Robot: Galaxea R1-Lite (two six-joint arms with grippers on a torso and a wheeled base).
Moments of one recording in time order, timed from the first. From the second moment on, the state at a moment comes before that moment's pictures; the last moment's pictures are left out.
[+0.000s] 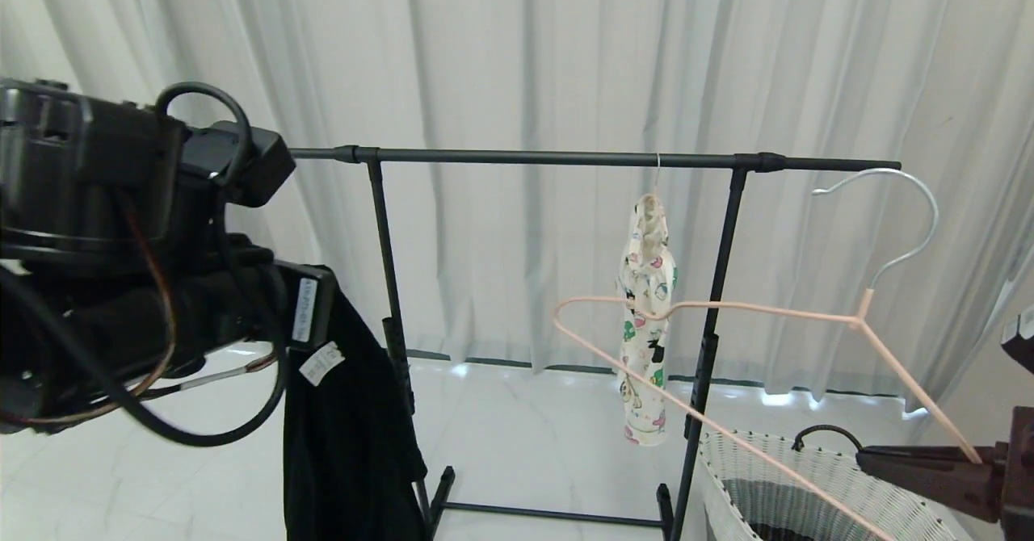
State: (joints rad) left arm -0.53 1.38 -1.01 0.13 0.41 0.02; right arm 0.61 1.02 -0.62 0.13 0.20 0.08
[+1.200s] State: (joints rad) left arm -0.69 1.74 -1.35 0.13 0.54 -0.19; right arm 0.80 1.25 -0.57 -0.25 0.18 0.26
